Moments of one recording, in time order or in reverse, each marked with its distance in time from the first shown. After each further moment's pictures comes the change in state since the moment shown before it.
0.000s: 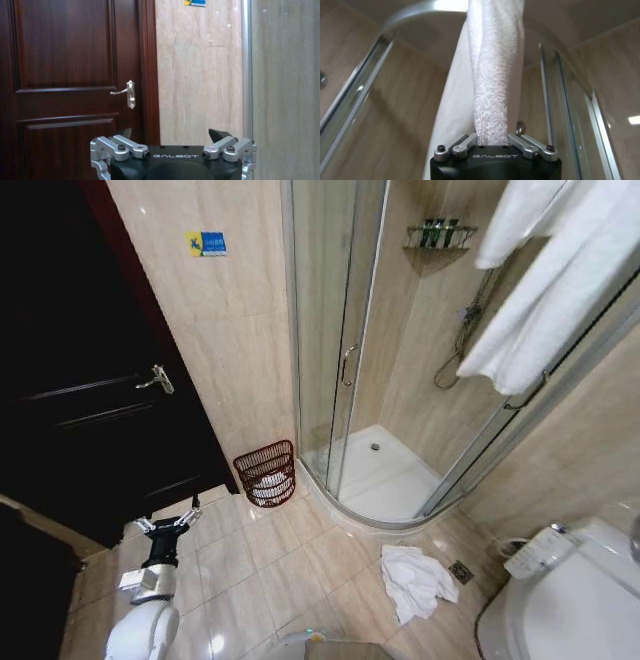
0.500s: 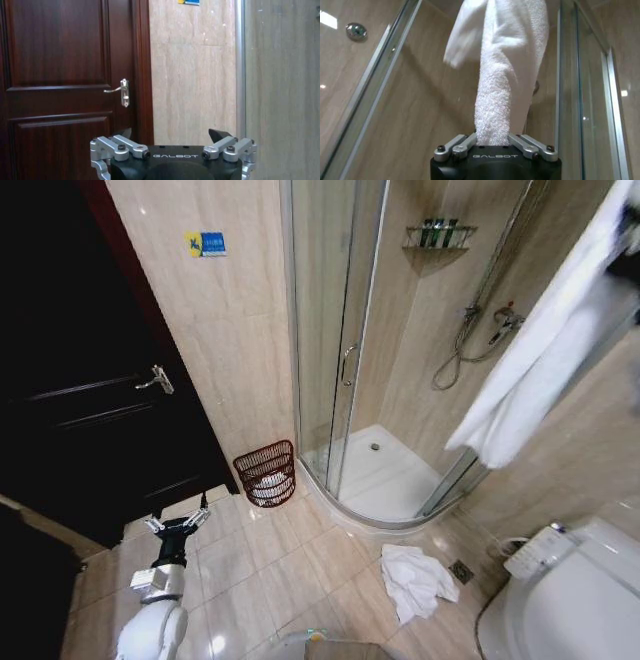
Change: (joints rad) left arm -0.006 -0.026 0.032 0.000 0.035 -0.002 0.000; right arm -0.635 -0.037 0.336 0.270 0.048 0.075 -0.018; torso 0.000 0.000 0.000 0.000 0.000
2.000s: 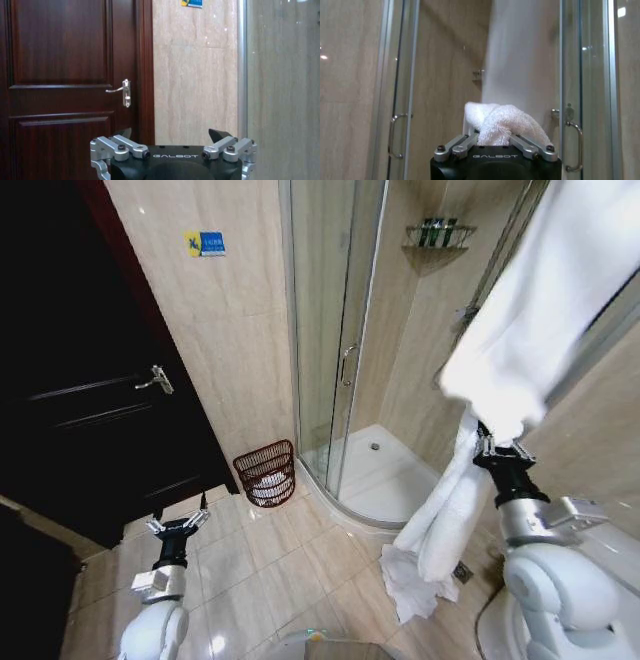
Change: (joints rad) left arm -0.005 0.015 -0.001 0.048 -0.029 -0.064 0.003; right arm -0.781 0.584 0.040 0.361 -0.406 0.157 -0.071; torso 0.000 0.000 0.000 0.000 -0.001
